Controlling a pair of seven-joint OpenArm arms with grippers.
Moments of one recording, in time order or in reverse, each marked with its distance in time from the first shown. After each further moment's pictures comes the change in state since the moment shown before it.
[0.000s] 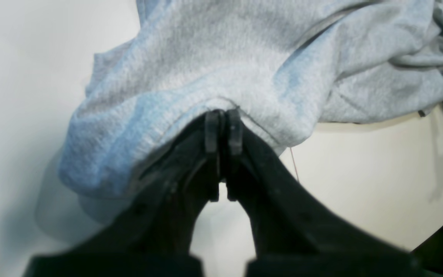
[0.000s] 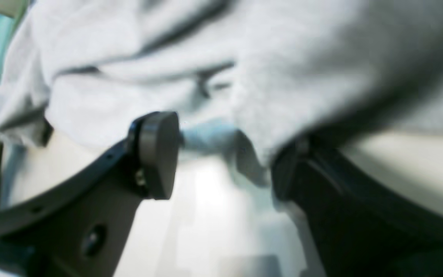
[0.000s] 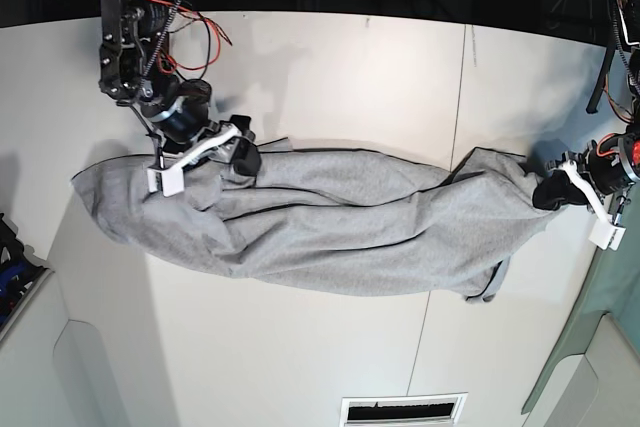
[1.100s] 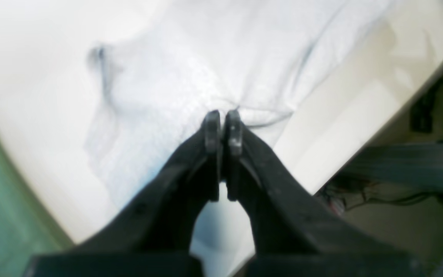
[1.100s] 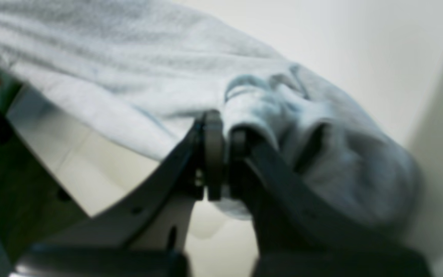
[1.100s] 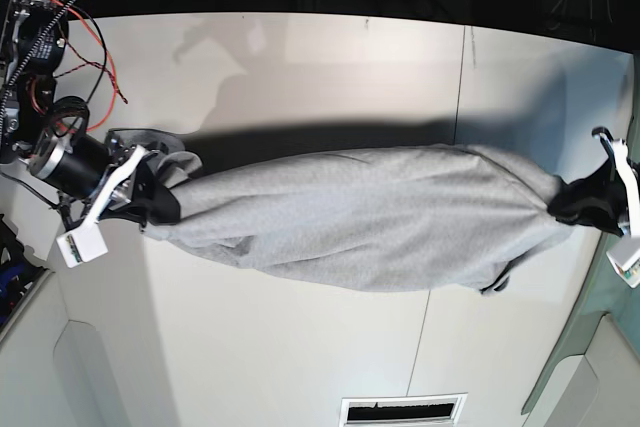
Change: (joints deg) left arm 11.0 -18.1 0.2 35.9 -22.6 -0.2 17.0; right arm 0.4 16.5 6.7 35.8 19.3 8.9 -32.1
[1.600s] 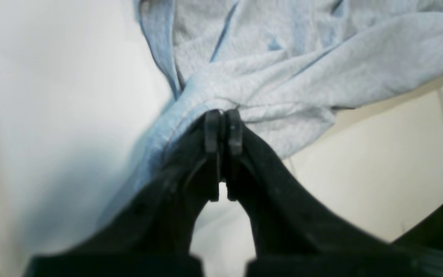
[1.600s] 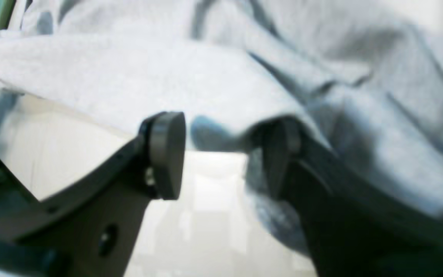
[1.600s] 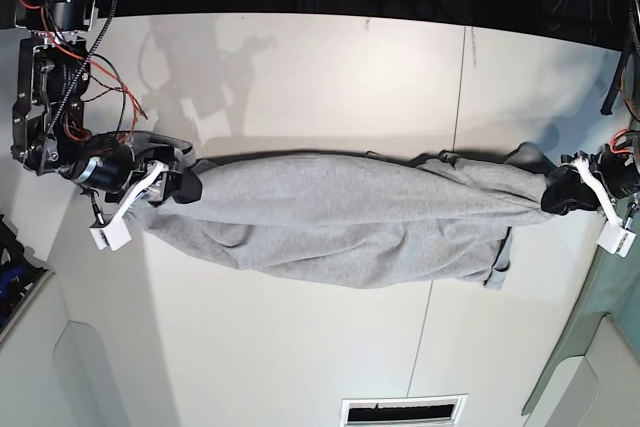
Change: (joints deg) left arm -7.1 14.4 0.1 -29.5 18.7 0.2 -15.7; right arm 7.6 -2.3 -2.6 -26.9 -5.0 -1.2 4.5
